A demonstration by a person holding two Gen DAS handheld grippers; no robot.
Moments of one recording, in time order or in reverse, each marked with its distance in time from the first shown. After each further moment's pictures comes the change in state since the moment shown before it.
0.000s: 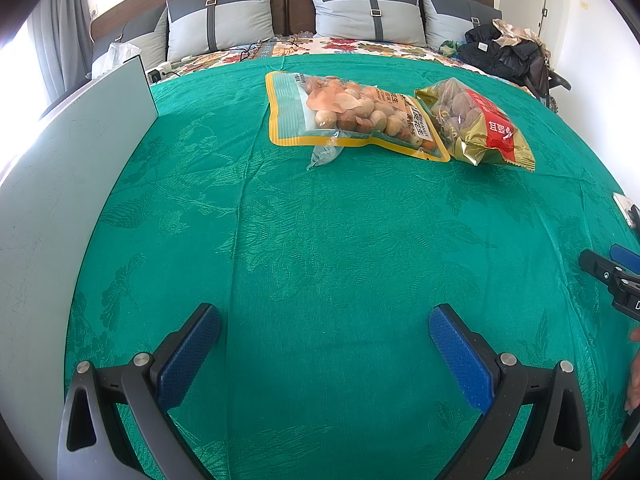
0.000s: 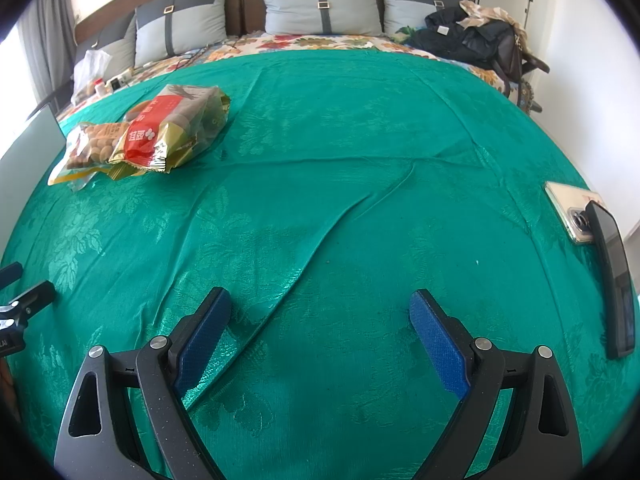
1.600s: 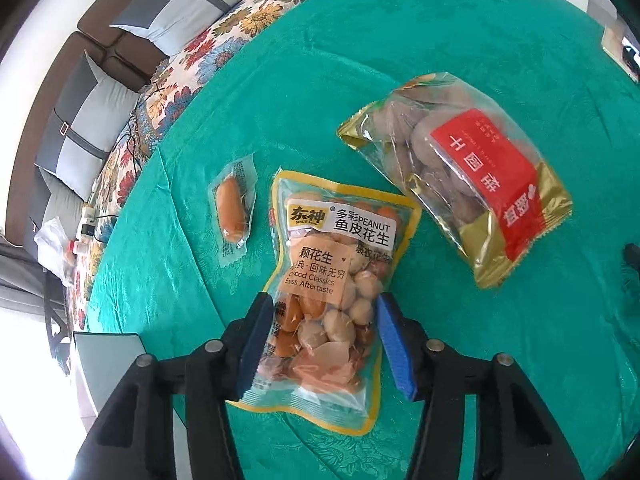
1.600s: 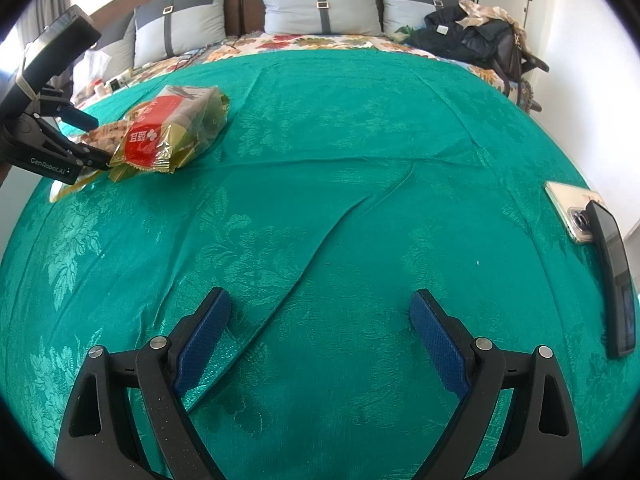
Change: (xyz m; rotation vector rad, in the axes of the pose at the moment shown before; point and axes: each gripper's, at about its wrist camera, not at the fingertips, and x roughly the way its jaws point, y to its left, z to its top) left arm 0.053 -0.082 0.146 0.705 0.258 0.080; right arm 0.000 -0.002 0.001 0.003 0.000 -0.002
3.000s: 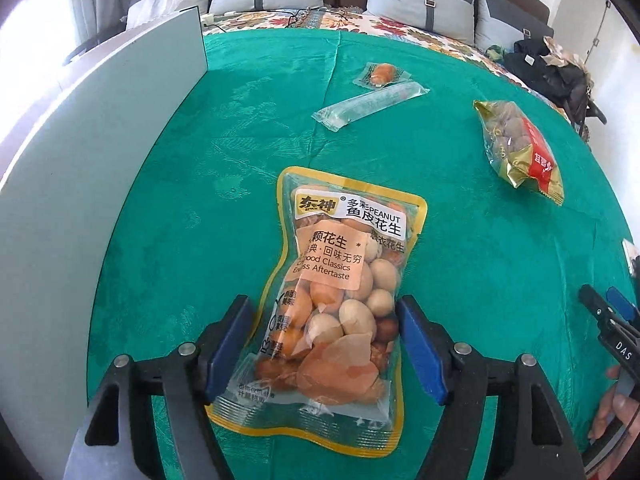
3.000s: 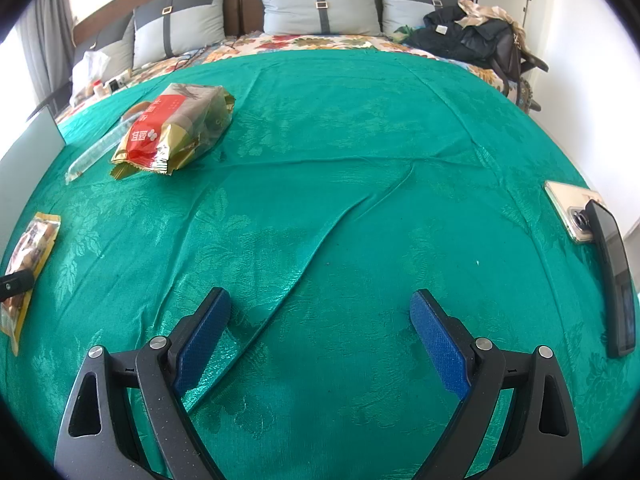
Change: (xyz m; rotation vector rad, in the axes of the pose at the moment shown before) left arm -0.014 -0.006 -0.196 -0.868 -0.119 -0.109; right arm 0.000 -0.003 -0.001 0.004 0.000 -0.003
